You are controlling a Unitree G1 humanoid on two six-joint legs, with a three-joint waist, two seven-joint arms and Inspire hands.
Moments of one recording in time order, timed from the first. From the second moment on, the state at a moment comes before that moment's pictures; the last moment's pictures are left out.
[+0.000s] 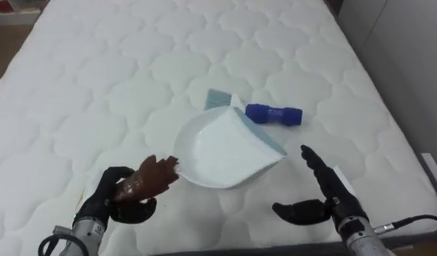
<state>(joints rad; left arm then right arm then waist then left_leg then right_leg) 0.08 0.31 -0.08 0.43 0.25 -0.11 0.11 0.21 -0.34 0.17 0.30 -0.05 -0.15 -0.07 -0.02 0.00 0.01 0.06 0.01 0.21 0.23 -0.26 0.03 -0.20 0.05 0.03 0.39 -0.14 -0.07</state>
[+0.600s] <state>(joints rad) 0.05 0.29 -0.08 0.49 0.23 -0.11 0.18 0.21 -0.33 0.17 0.39 -0.09 -0.13 -0.08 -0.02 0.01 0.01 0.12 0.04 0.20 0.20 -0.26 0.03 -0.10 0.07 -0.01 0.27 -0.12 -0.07</state>
